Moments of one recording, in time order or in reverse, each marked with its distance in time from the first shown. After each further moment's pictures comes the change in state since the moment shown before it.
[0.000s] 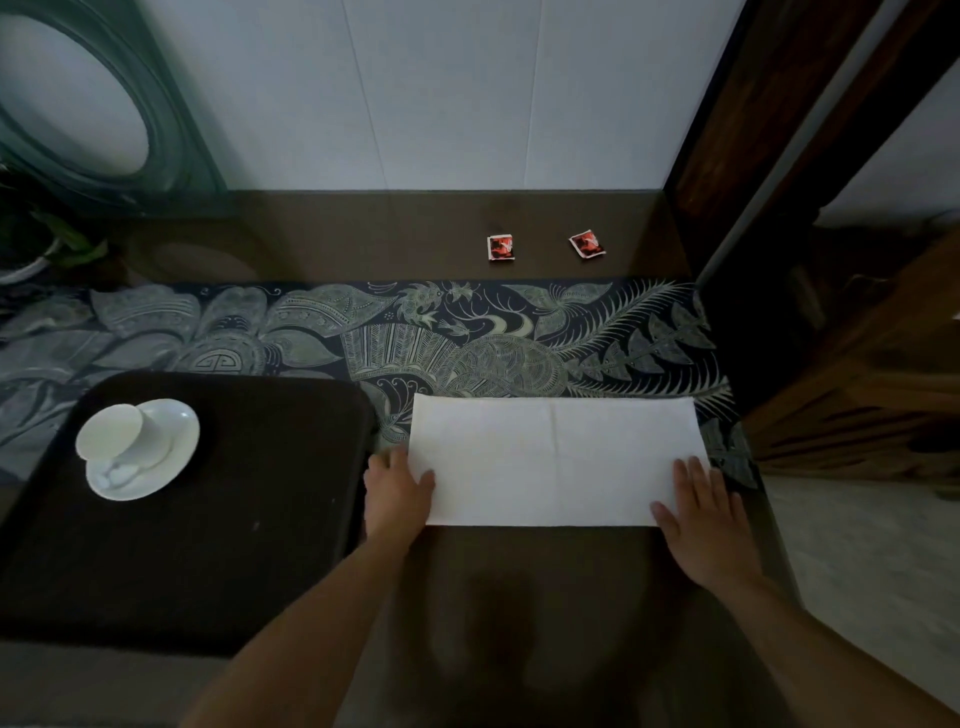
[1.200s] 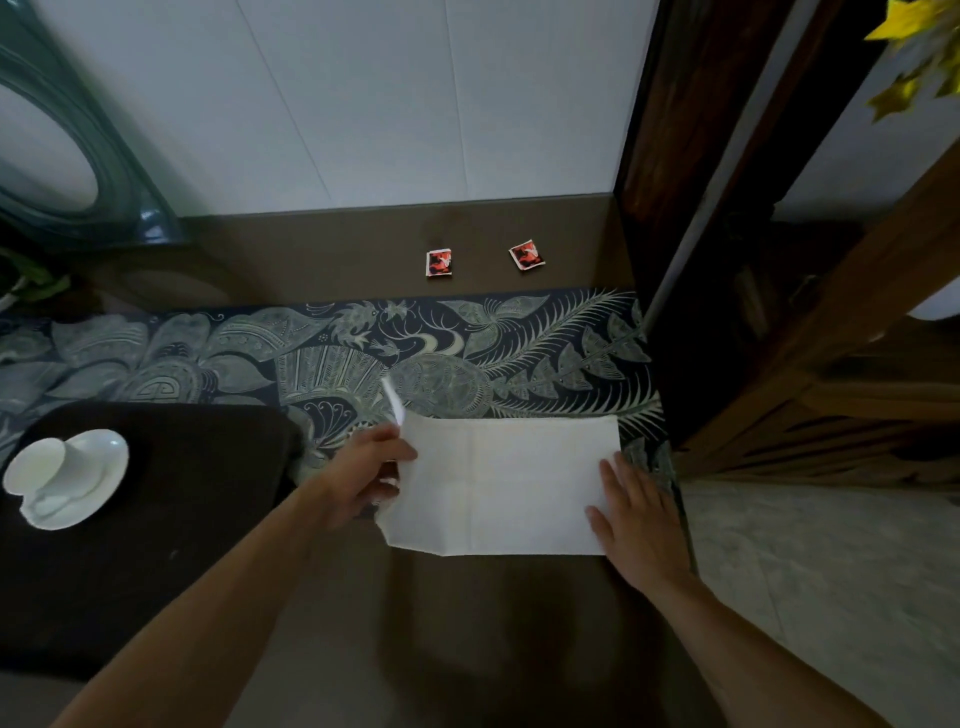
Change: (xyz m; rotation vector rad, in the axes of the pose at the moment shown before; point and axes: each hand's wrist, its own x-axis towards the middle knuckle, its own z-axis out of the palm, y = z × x) left_hand -0.001 0.141 -0.032 -0.824 -0.493 -0.224; right_hand 0.042 0.050 -0.011 0.043 0.171 -0.244
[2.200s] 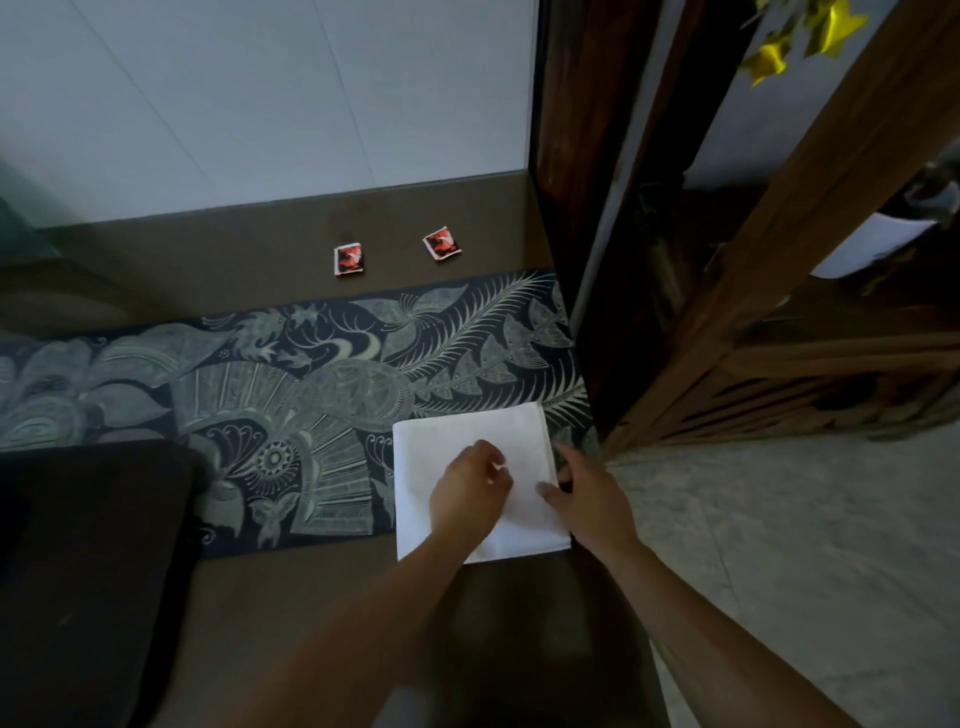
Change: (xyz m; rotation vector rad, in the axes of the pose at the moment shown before) left_hand 0.048 -0.050 0.199 0.789 0.172 0.394; right_hand 0.020 0.015 -0.031 0.668 -0.067 0.278
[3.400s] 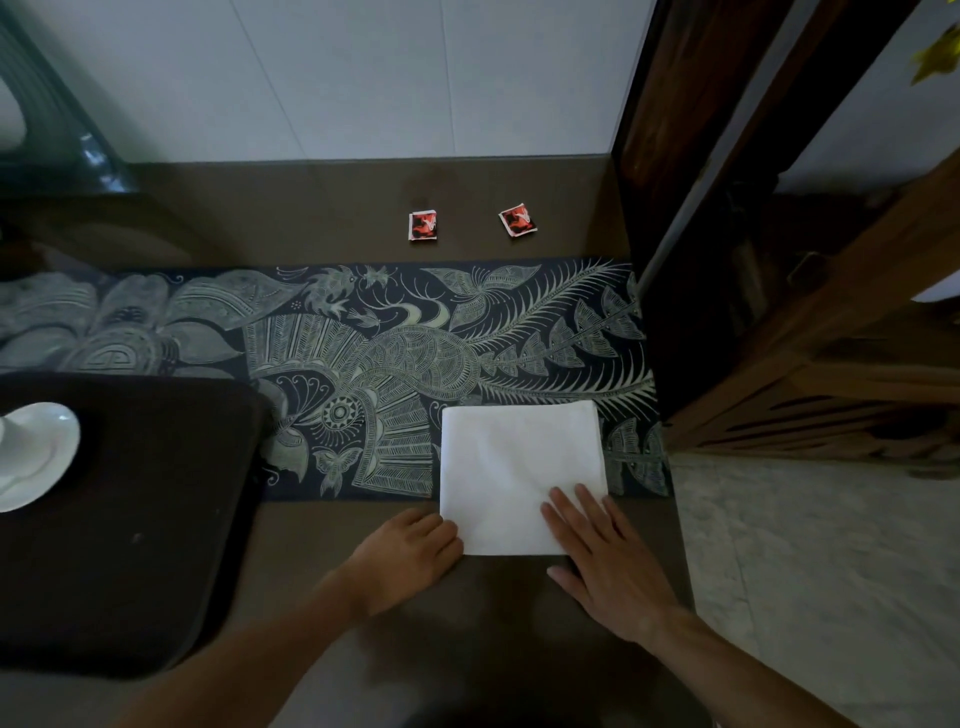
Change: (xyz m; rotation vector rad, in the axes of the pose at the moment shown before) left_hand -0.071 -0.158 -0.075 0.833 0.020 1.033; right_hand -0.065 0.021 0.046 -0.873 -0.157 -0.635
